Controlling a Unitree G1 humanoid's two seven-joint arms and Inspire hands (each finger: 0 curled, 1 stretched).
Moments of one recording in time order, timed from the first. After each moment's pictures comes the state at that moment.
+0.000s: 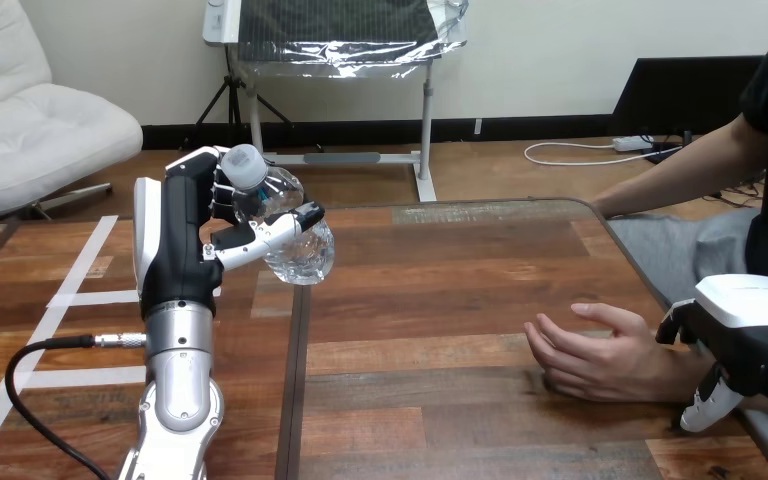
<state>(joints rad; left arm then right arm) -0.35 0.14 0.02 0.55 0.22 -0.38 0.32 -0.08 -0.71 0.09 -0.03 -0.94 0.22 0.54</state>
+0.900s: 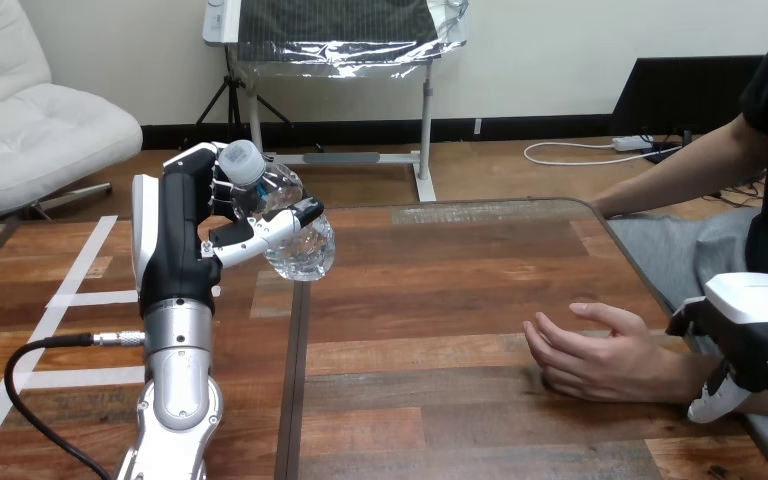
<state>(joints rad) -0.35 0.14 0.02 0.54 0.21 -0.38 0.31 -0.10 -0.71 0.09 -0.01 -0.94 0.26 0.55</state>
